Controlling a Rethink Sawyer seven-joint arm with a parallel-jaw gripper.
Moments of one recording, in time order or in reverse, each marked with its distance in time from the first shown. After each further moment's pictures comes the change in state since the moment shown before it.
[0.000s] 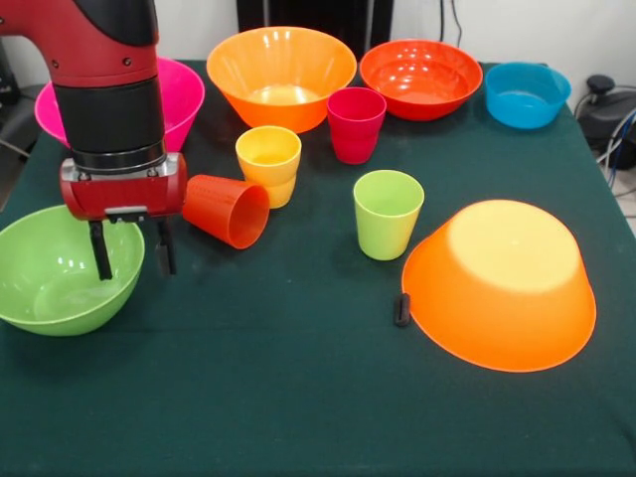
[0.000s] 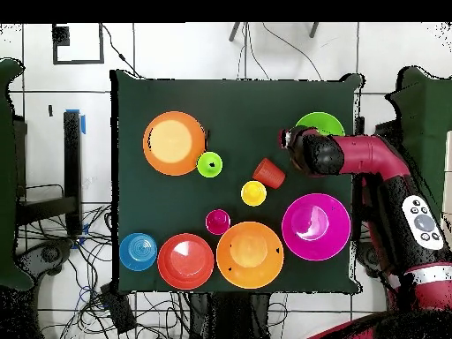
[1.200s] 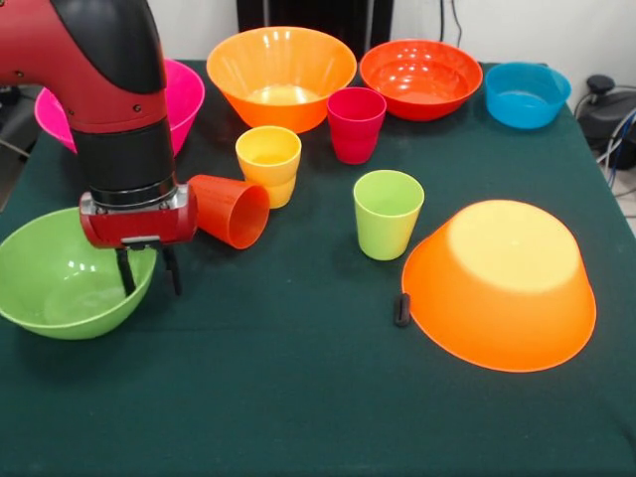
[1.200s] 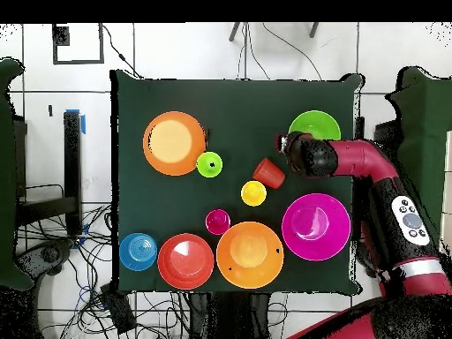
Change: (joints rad) arm -0.009 0.098 -0.003 -0.043 -0.021 0.000 0.000
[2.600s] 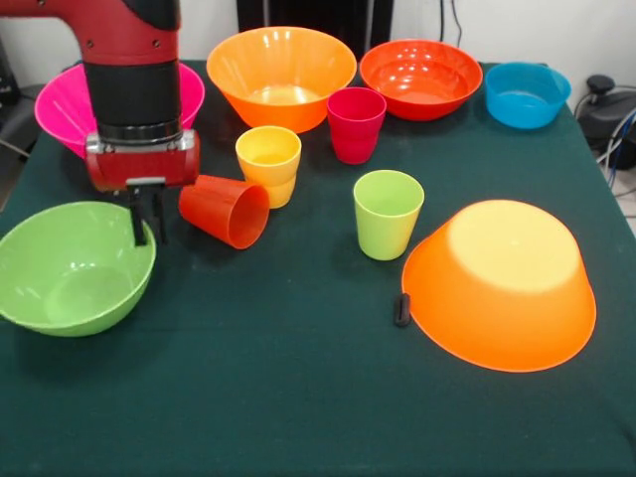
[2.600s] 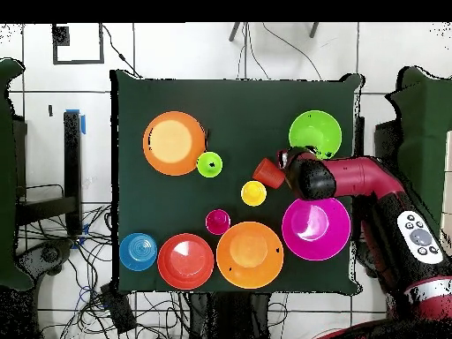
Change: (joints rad) arm 0.045 -0.185 -0.140 0.216 0.008 -0.166 0.000
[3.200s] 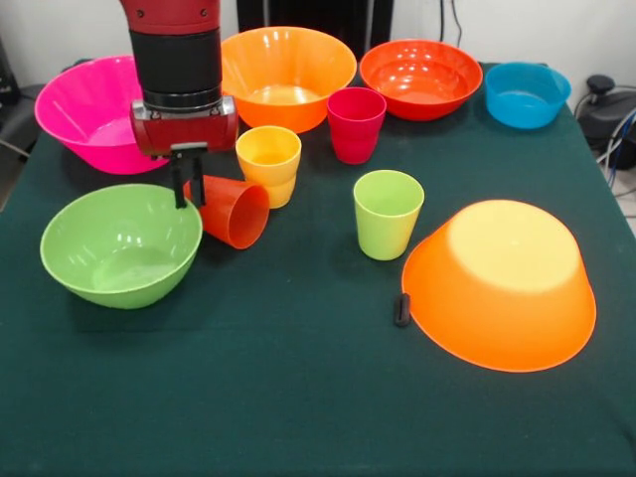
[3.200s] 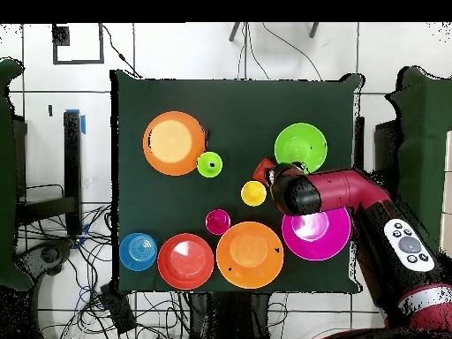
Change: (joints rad) arm 0.053 -0.062 -0.071 0.104 0.042 -0.024 0.000
